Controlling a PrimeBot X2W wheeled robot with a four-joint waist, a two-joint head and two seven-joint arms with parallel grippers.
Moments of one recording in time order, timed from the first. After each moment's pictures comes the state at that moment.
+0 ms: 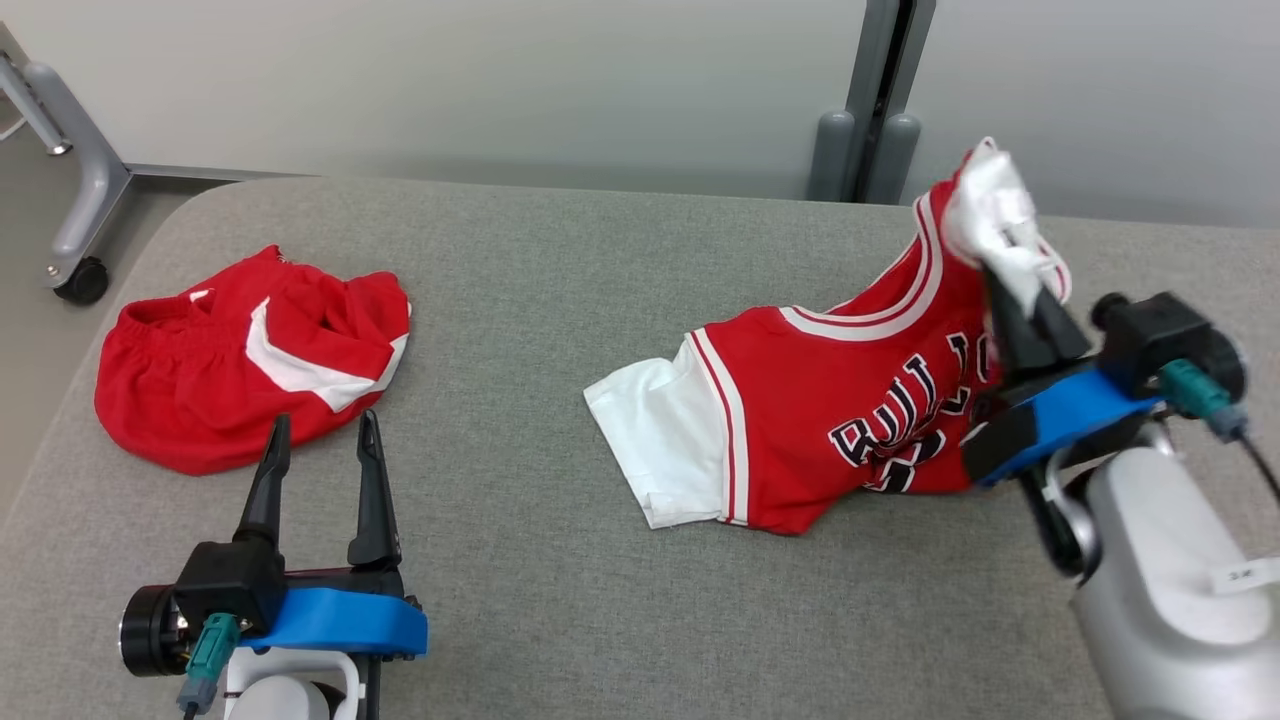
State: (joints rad) left arm -0.11 0.05 -0.03 0.21 -0.14 -0.04 -0.26; right arm -0.56 -0.22 0.13 0.53 0.19 0.13 -0.26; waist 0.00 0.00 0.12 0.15
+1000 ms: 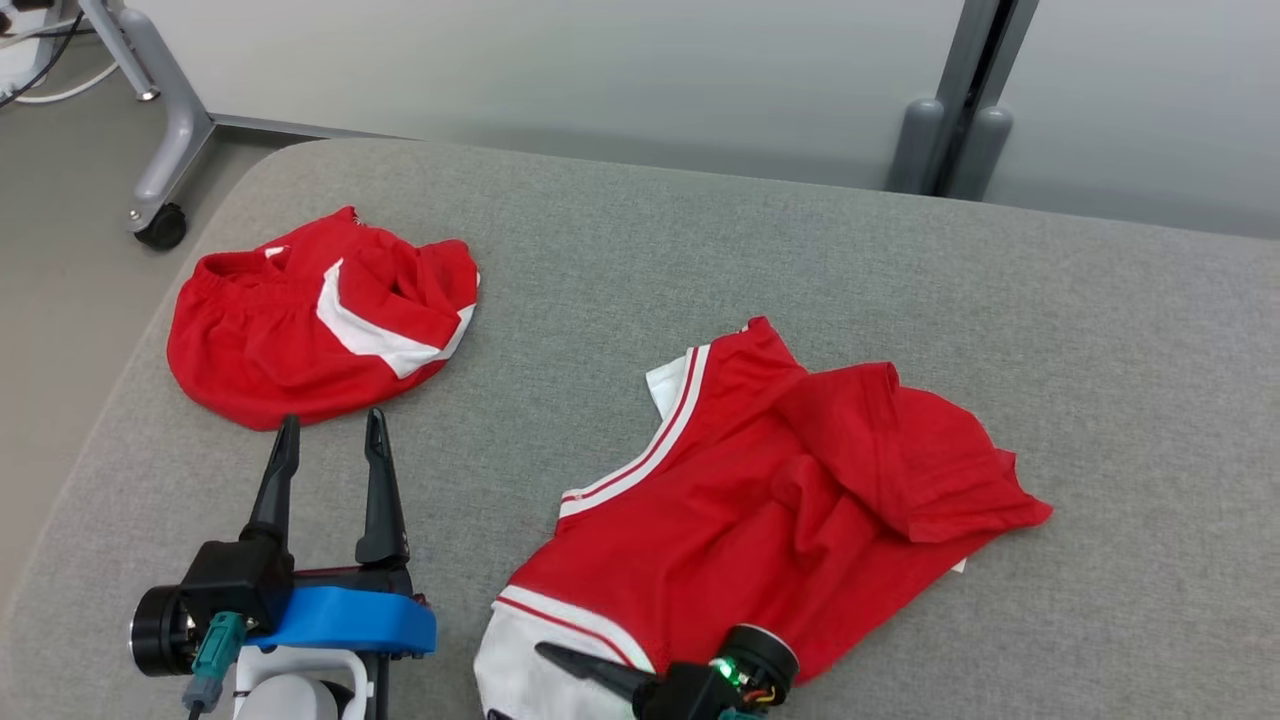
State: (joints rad) left arm -0.11 0.05 -0.05 0.21 -0.16 -0.02 -0.26; right arm -0.34 -0.05 0.99 0.46 0.37 0.13 -0.23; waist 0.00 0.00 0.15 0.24
